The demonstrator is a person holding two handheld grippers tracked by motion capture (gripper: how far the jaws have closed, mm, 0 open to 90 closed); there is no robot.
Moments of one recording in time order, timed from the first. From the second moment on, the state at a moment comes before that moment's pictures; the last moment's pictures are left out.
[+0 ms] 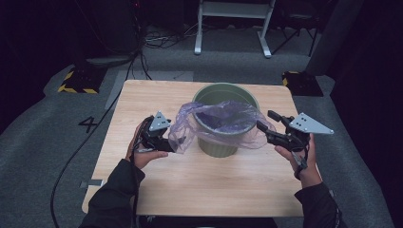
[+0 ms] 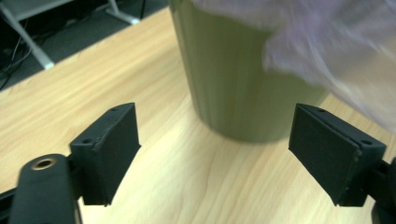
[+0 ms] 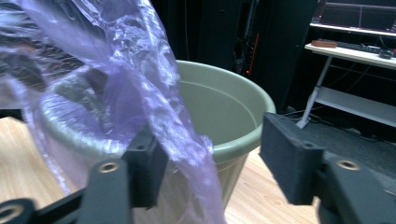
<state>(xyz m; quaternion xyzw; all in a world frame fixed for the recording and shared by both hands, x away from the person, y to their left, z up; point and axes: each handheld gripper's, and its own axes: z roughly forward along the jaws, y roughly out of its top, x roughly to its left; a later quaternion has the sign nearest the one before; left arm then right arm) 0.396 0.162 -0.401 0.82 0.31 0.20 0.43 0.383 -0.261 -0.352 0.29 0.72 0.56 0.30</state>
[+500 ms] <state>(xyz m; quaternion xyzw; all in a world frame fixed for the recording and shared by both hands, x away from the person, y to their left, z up) 0.342 0.163 -0.400 0.84 0.24 0.17 0.46 0.392 -0.260 -0.346 0.30 0.72 0.55 0.31</state>
